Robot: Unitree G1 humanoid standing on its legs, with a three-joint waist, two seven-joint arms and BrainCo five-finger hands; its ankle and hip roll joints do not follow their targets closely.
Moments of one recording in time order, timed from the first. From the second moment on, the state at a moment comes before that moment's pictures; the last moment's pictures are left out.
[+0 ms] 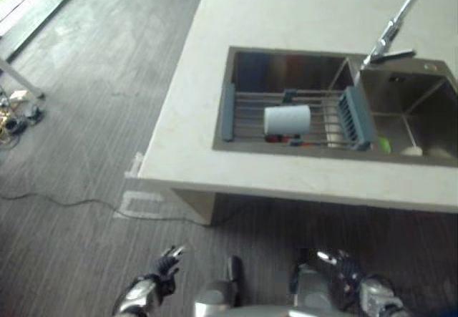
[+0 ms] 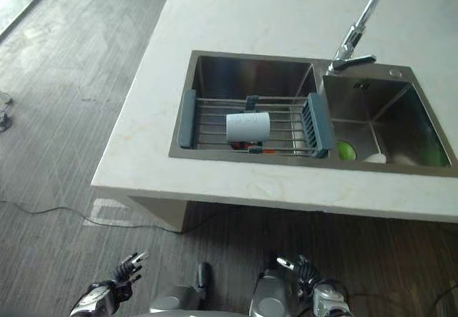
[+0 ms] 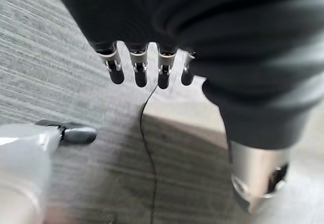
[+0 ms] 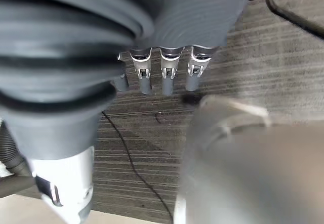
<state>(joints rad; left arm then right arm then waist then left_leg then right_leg) -0.06 0.29 -0.08 1.22 -0.55 -0.15 -0.19 -0.11 -0.27 0.14 1.25 0.39 -0.13 0.16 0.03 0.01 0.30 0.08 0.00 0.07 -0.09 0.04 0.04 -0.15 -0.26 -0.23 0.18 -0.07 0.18</state>
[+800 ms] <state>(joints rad) 0.14 0.85 0.36 0.84 -0.27 -0.29 0.62 0.11 -0.43 0.02 1.28 0.44 -0.08 0.16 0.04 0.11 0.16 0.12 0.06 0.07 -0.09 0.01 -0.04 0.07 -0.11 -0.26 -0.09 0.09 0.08</state>
